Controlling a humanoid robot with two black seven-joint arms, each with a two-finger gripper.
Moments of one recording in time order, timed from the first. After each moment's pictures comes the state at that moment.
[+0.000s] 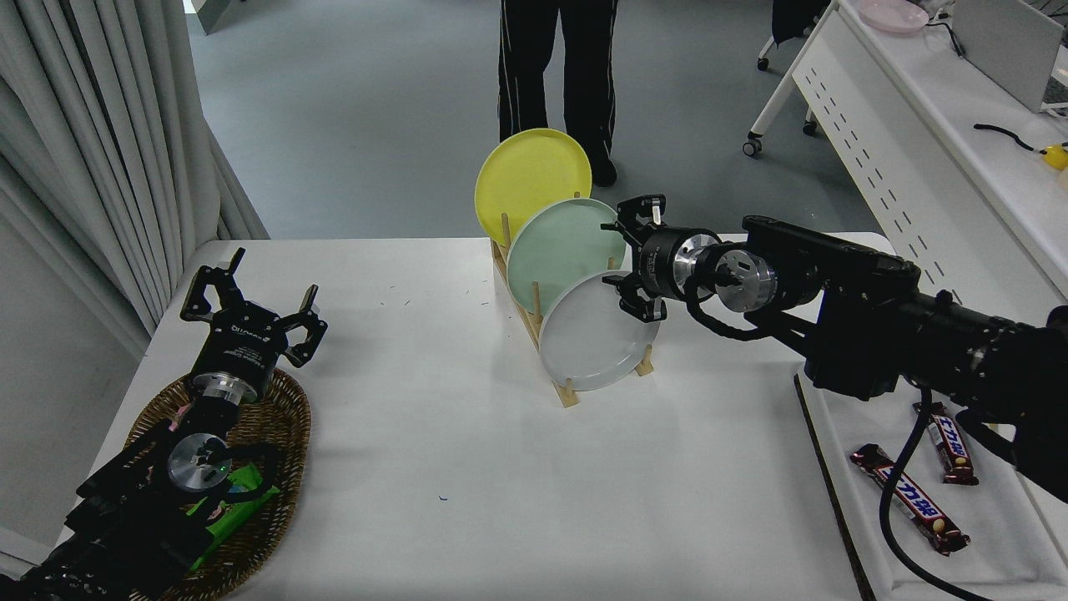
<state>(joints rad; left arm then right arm) -0.51 0.25 -1.08 -0.52 0.10 -0.57 -0.44 1.25 -0.16 0.00 0.75 0.31 -0.17 -0.18</state>
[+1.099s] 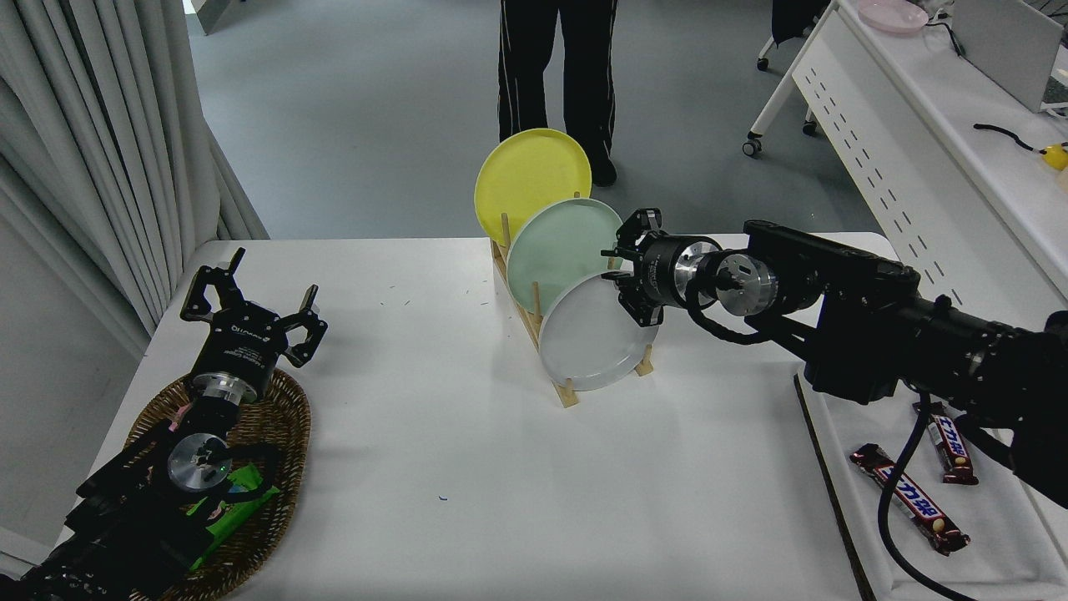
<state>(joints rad) -0.51 0.25 -1.08 -0.52 0.10 -0.57 -0.44 1.24 -0.16 0.01 0.75 0.31 -0.17 -0.22</state>
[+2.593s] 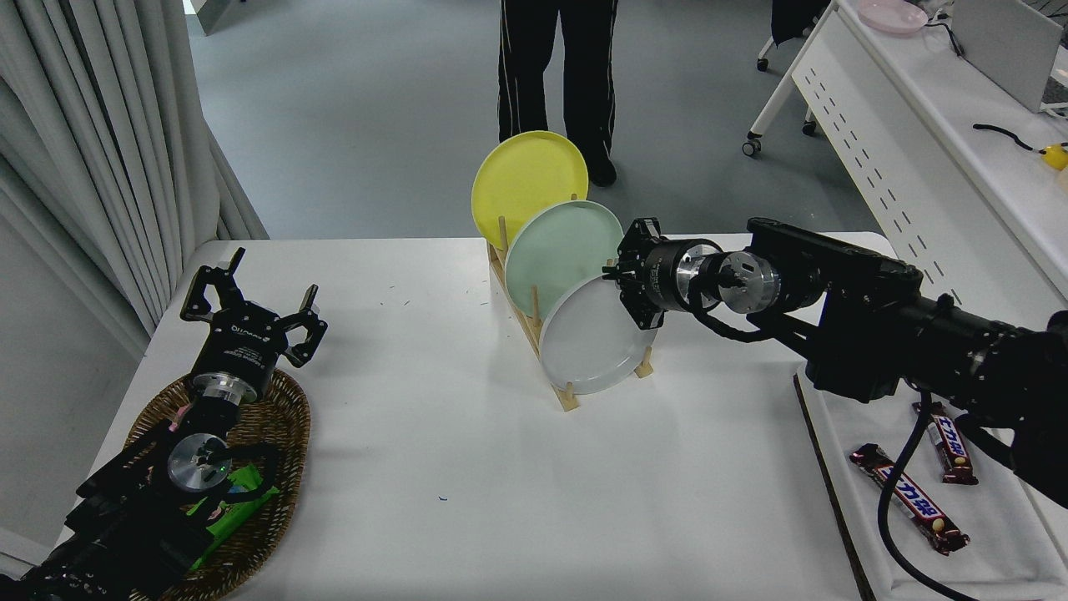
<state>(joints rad) -0.51 0.25 -1.08 -0.52 0.10 -0.57 -0.44 1.25 -0.17 0.05 0.75 0.31 -0.14 -0.32</state>
